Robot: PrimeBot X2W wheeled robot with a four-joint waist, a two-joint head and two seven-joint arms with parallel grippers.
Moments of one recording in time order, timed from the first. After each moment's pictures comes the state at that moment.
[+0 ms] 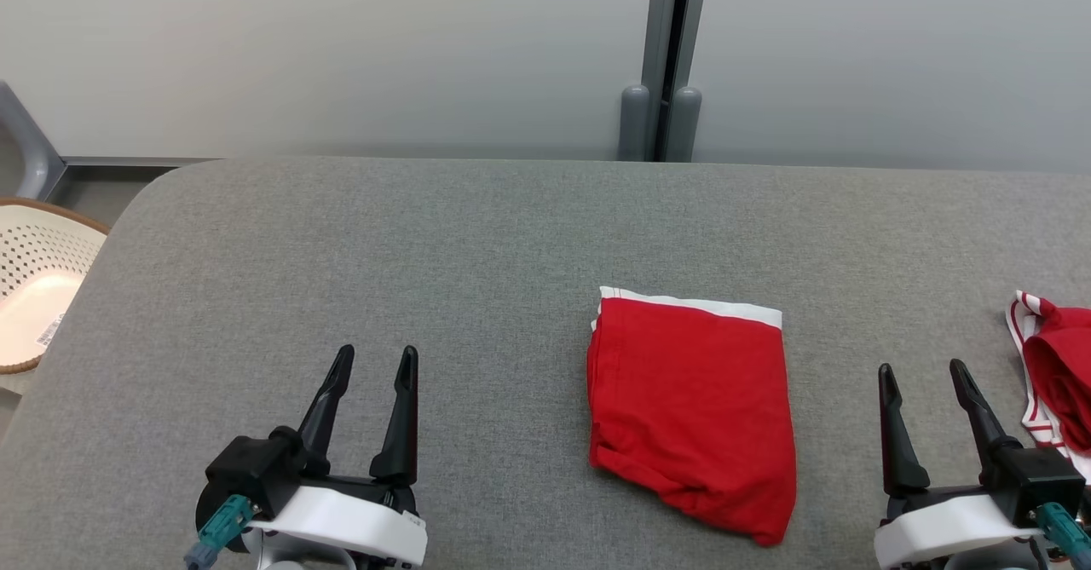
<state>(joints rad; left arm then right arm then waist) -0.06 0.05 -0.22 0.19 -0.39 -0.04 -0.26 -0.04 -0.05 -0.06 0.27 0.01 0.13 -0.26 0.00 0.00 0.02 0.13</state>
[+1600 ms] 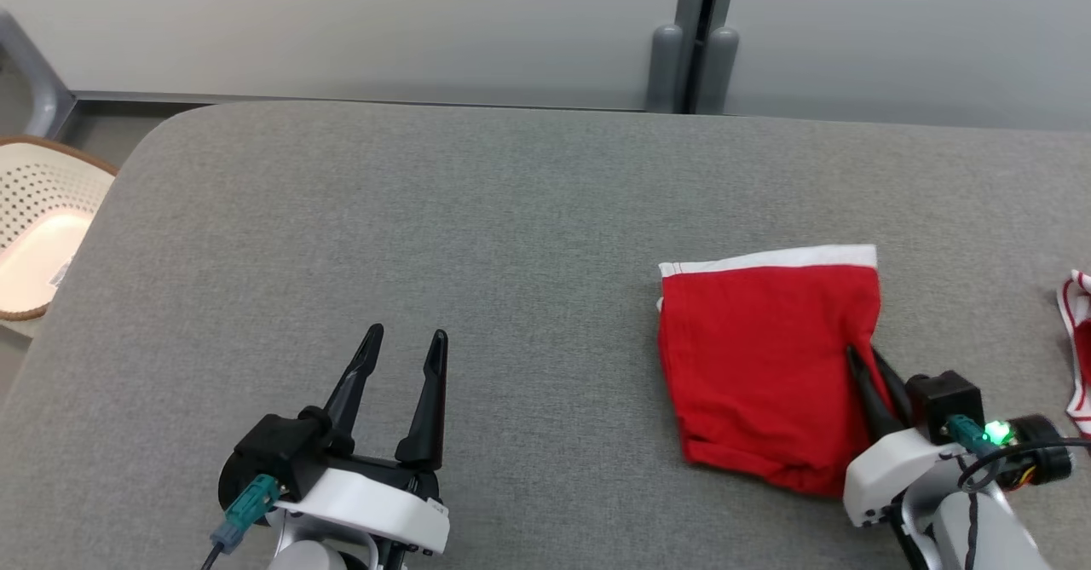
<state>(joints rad) -0.11 0.05 -0.26 0.20 -0.37 -0.05 -0.26 -0.31 -0.12 0.10 0.72 -0.02 0.13 -0.25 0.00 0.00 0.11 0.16</state>
